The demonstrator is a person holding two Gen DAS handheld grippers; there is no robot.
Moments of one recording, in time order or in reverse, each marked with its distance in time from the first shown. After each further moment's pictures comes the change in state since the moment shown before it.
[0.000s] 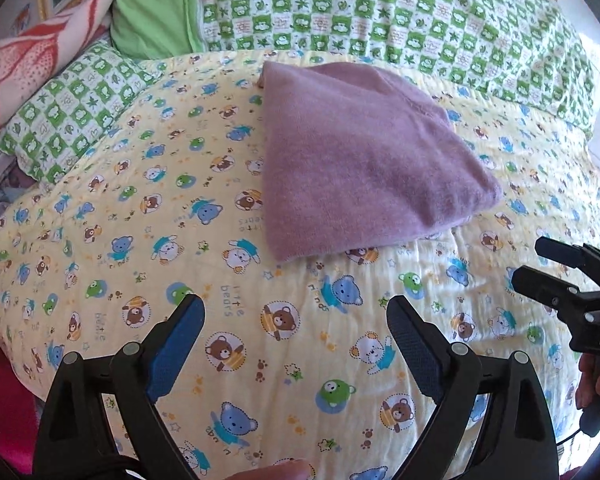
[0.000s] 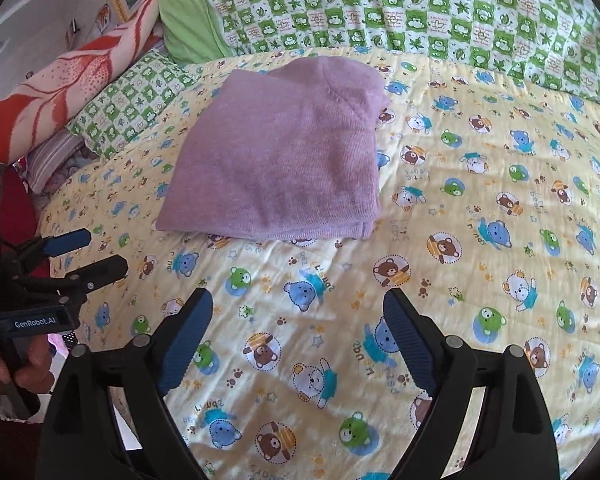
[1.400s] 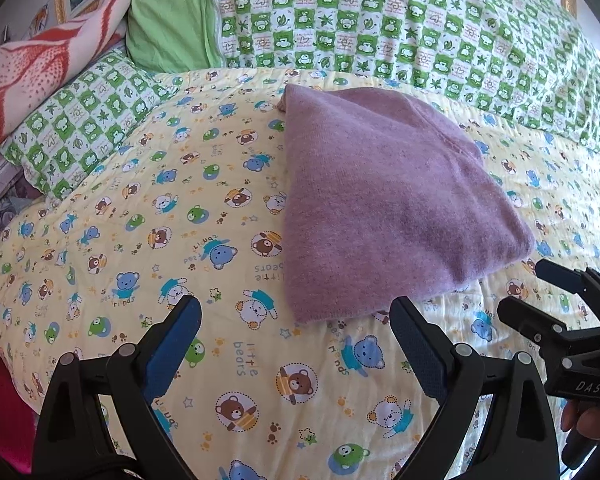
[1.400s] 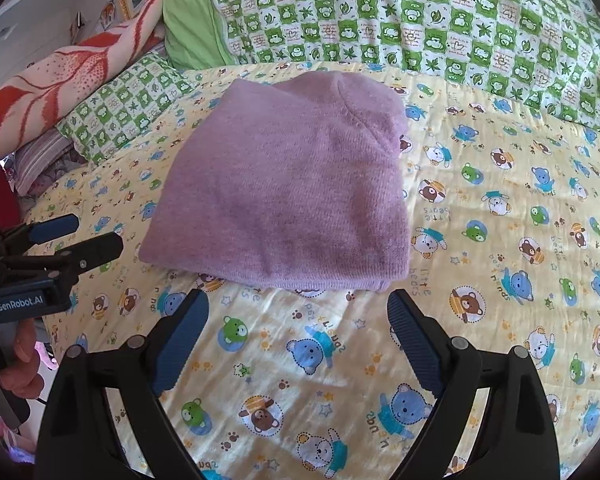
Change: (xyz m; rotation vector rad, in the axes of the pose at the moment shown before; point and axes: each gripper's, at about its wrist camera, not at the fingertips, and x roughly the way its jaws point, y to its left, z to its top) left arm 0.025 0.006 0.030 -0.037 -0.056 0.052; right arm 0.033 0.009 0.027 -0.051 -0.052 -0.032
